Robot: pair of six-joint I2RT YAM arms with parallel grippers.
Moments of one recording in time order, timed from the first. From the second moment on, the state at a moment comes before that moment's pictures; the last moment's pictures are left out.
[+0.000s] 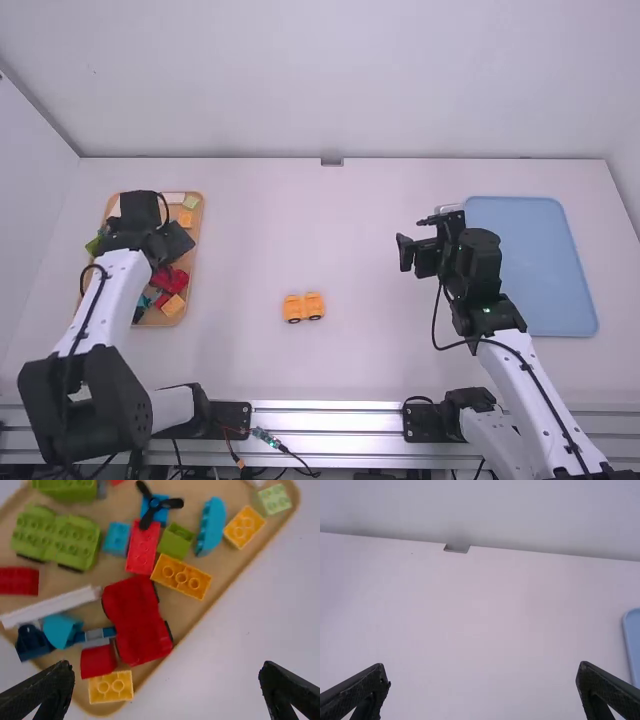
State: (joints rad) left arm 0.26 1.36 0.96 -0.69 -0.22 -0.55; right arm 0.15 0.98 0.58 -0.08 -0.17 0.00
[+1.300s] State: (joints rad) left arm 0.26 1.90 1.71 -0.78 -0.08 -0.06; right arm 0.15 0.98 0.58 -0.06 -0.17 0.00
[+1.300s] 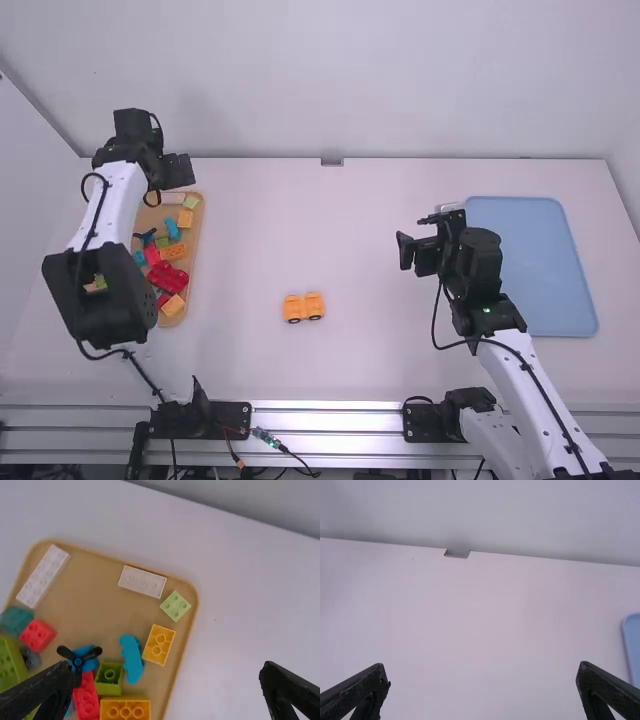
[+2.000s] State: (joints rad) left arm 0.35 2.20 1.88 -0.90 0.02 0.24; right arm 0.15 0.98 0.58 -0.06 -0.17 0.00
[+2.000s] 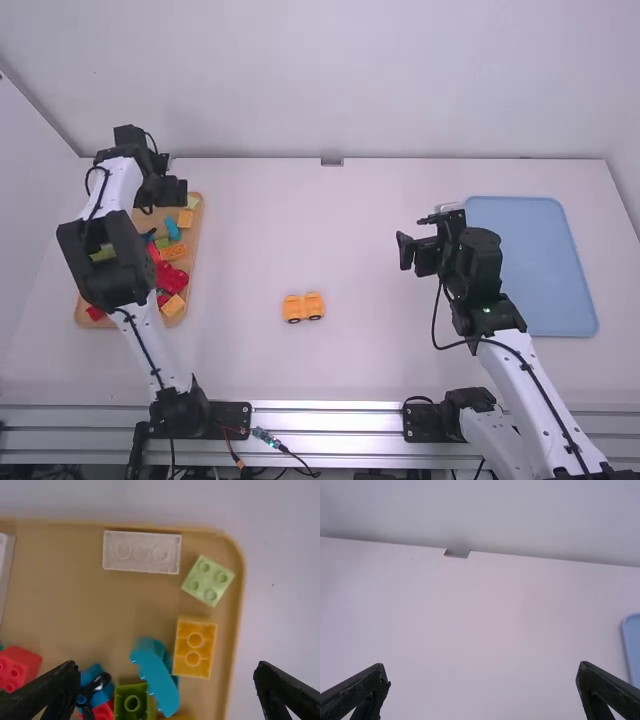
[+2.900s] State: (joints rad) left arm 0.36 2.20 1.71 -0.72 0.13 0.28; right arm 0.15 0.98 0.58 -0.06 -0.17 -0.01
